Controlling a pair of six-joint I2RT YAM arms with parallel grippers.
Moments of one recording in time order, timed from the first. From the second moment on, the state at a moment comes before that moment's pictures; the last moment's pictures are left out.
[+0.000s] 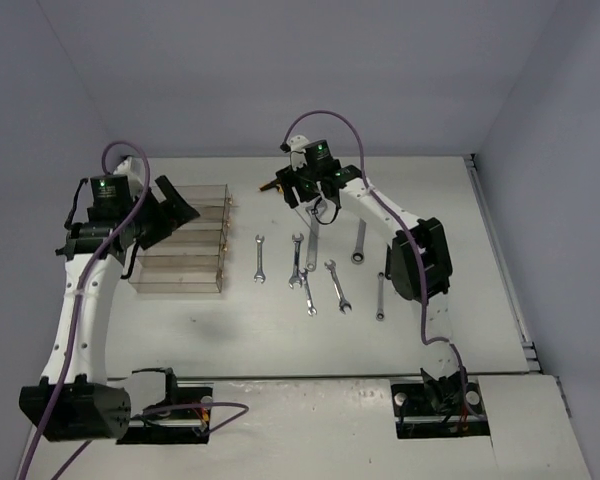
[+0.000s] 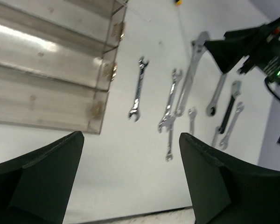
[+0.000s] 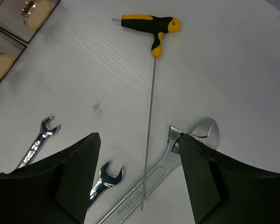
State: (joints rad) left arm 0.06 1.13 1.27 -0.87 0.26 -0.53; right arm 0.53 2.25 1.95 -0.40 -0.11 -0.07
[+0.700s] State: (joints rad) left arm 0.02 1.03 1.20 -1.06 0.14 -0.40; right arm 0.53 2.53 2.13 -0.39 -0.07 -0.09
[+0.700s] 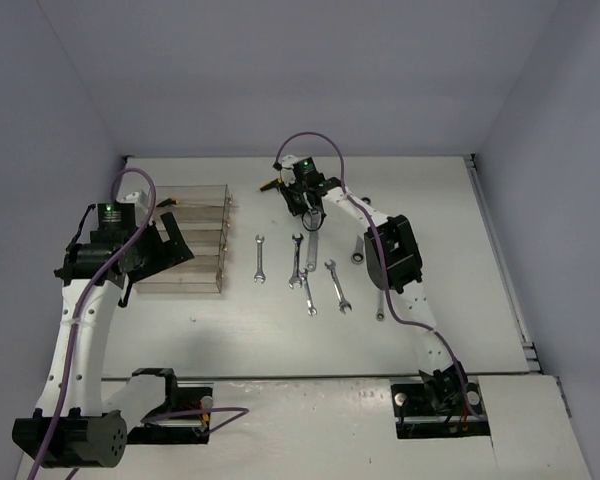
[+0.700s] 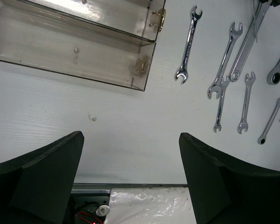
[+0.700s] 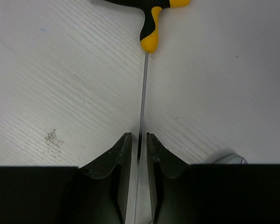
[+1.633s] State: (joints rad) left arm -0.13 1.23 1.31 -0.94 0.23 -0.47; right arm 0.53 2.15 1.80 -0.37 -0.06 -0.03
